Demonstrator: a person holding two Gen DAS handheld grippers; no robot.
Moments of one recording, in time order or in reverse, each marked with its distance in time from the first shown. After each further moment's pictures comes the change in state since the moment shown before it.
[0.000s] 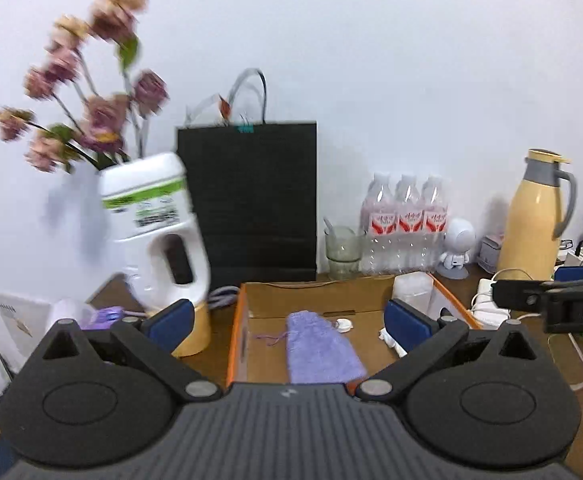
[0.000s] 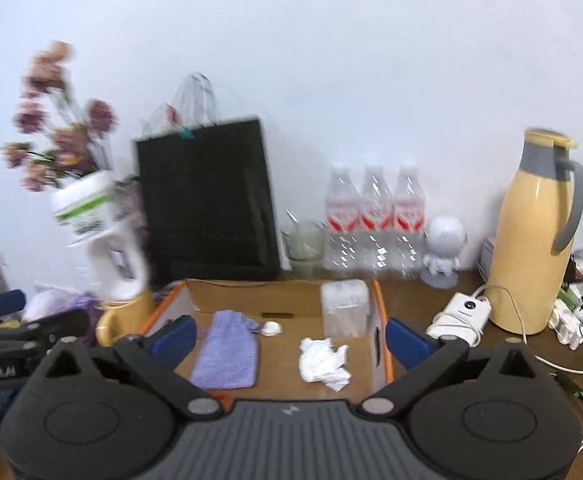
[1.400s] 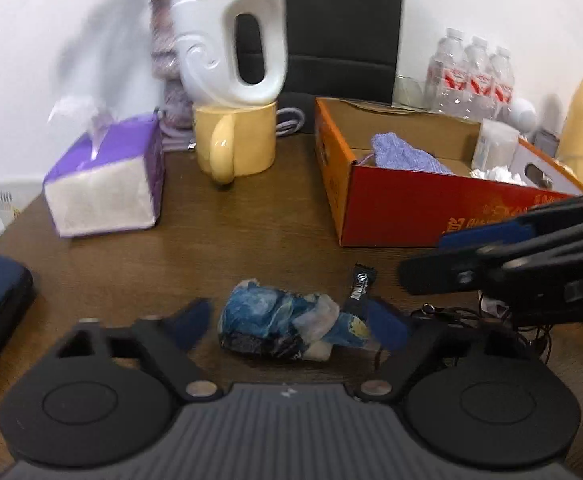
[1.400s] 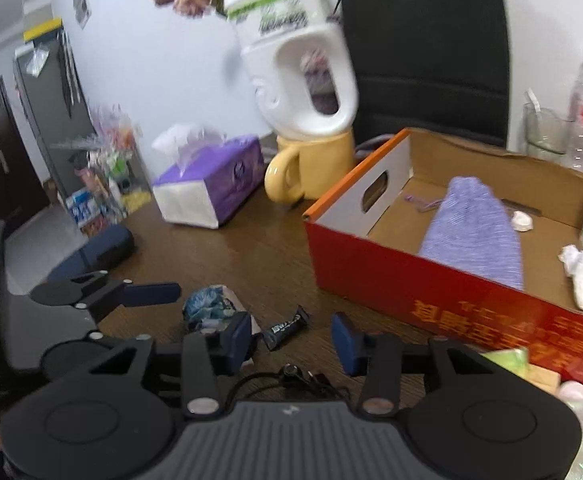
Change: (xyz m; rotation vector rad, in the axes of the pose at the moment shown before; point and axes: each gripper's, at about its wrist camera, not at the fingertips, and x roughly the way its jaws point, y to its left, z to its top) left arm 0.083 0.098 -0.134 -0.104 0.339 -0.003; right arm 0.132 0.144 -0.092 -0.205 0.356 0.441
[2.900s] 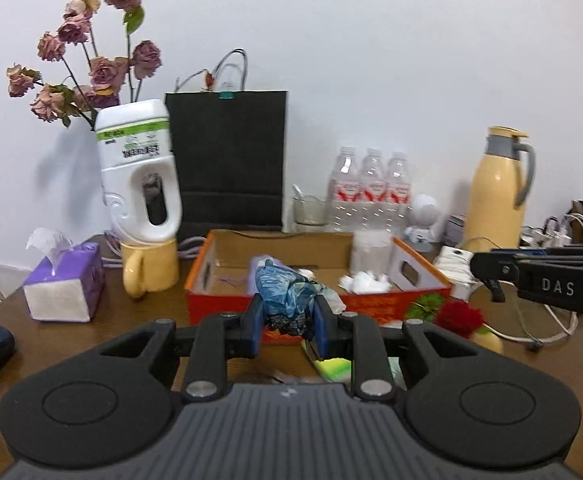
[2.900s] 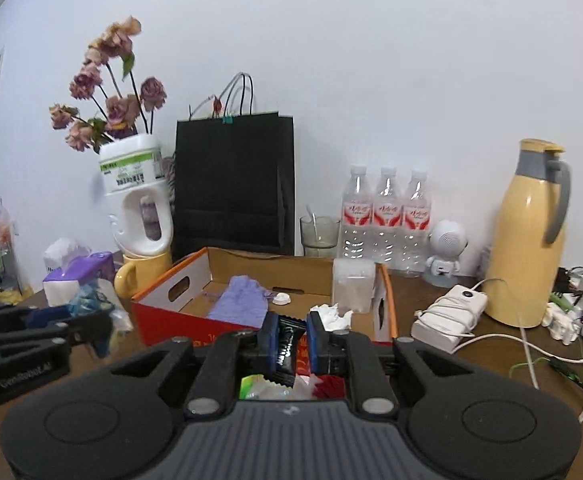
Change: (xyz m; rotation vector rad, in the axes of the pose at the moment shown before) left arm -0.121 -0.137 -0.005 0.064 -0.341 -0.085; right arm -0.208 -0.040 -0.072 0.059 -0.400 -0.465
